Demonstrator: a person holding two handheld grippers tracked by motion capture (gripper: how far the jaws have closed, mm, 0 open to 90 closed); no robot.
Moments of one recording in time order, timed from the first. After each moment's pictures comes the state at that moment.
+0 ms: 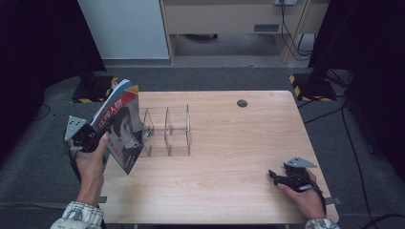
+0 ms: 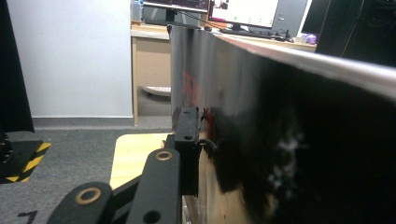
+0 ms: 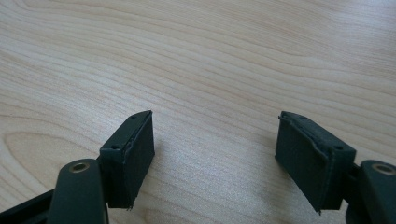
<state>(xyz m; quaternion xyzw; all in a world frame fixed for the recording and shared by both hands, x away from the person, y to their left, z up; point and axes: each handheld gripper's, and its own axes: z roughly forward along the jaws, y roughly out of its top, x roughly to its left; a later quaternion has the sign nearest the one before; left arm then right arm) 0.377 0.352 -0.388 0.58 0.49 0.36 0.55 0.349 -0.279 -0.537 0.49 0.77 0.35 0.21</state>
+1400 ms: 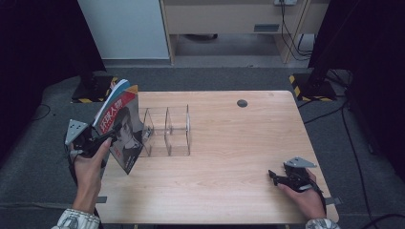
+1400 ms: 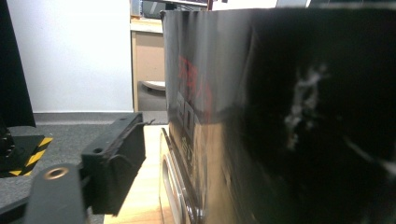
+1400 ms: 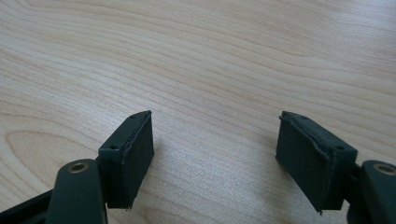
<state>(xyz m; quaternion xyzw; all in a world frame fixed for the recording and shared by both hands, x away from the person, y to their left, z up) 0.368 0.351 -0.393 0.58 0.49 0.36 0.54 0.349 -0.279 -0.537 0.49 0.77 0.35 0.21</state>
